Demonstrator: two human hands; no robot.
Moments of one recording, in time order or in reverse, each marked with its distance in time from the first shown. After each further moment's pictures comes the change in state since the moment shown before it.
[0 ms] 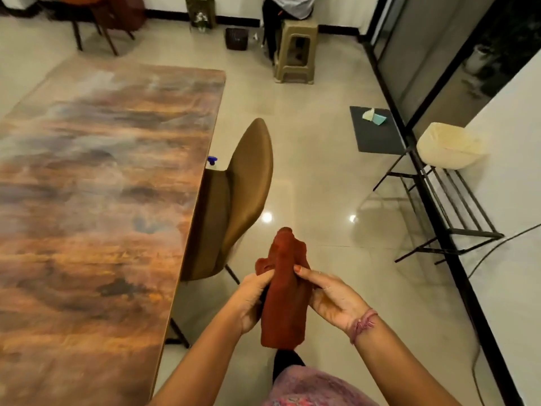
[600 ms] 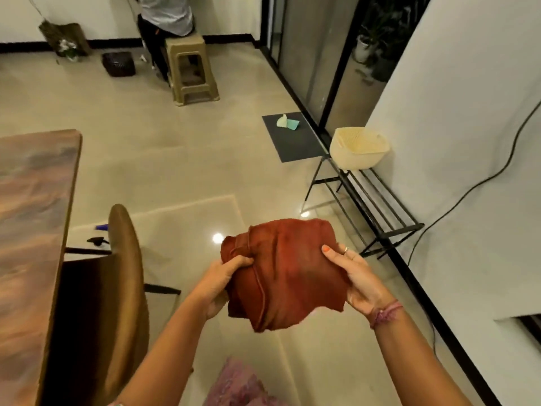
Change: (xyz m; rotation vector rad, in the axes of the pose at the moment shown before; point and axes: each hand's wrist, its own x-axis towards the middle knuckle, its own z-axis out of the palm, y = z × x) left_hand 0.237 0.152 0.152 0.236 -0.133 -0.022; right_hand 0.041 -0.244 -0.170 0.128 0.273 -0.378
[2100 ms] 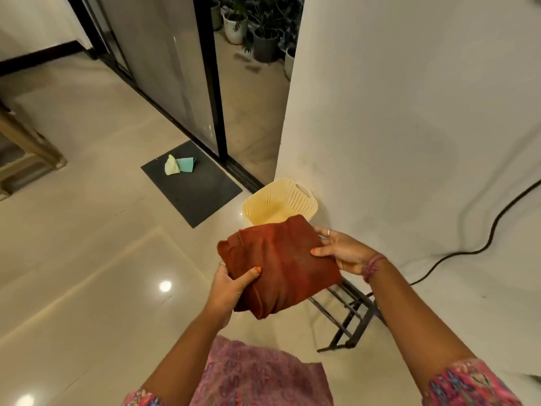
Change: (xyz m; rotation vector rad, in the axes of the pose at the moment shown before) left_hand 0.512 0.274 0.330 0.371 -0.183 0.023; right_hand 0.434 -0.402 -0.233 -0.066 0.187 0.123
